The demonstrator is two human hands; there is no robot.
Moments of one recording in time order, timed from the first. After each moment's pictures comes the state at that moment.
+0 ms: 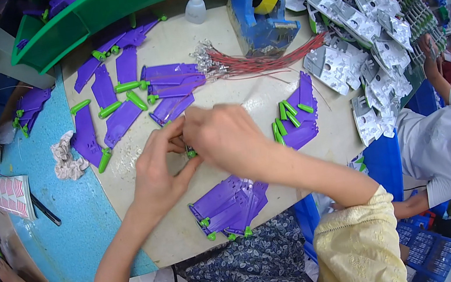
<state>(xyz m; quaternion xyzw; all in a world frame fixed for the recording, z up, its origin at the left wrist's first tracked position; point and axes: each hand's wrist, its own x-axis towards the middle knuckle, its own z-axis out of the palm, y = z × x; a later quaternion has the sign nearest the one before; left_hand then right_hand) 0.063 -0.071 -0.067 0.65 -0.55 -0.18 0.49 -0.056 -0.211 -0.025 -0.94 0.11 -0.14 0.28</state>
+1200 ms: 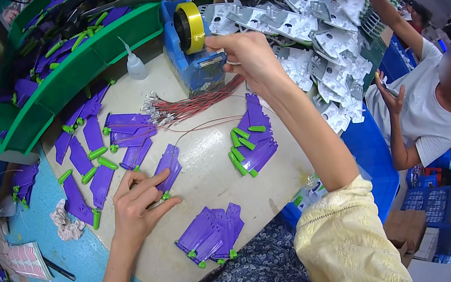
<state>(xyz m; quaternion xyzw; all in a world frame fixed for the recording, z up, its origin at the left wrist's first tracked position) 0.088 -0.096 -0.060 0.57 -0.71 -0.10 0.40 -0.096 -0.354 0.030 -0.60 0.46 -0.32 0.57</state>
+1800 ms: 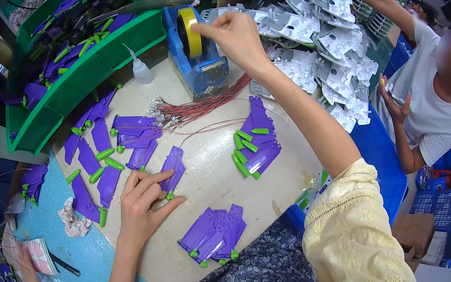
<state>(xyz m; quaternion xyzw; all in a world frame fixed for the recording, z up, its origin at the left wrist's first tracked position) 0.087 -0.098 -0.057 0.58 -0.71 -0.11 0.38 -0.072 -0.407 0.010 -0.77 0.43 -0.38 0.29</state>
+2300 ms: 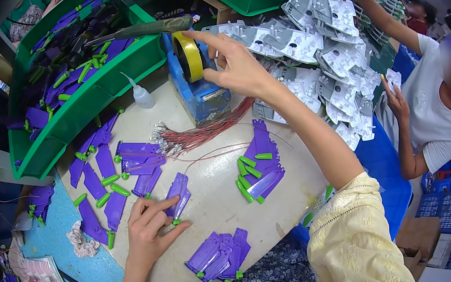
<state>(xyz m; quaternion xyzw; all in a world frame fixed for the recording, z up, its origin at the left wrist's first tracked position) 0.086 -0.099 -0.048 0.59 -0.71 -0.10 0.37 -0.077 -0.402 0.014 -0.85 0.30 -0.30 0.32</state>
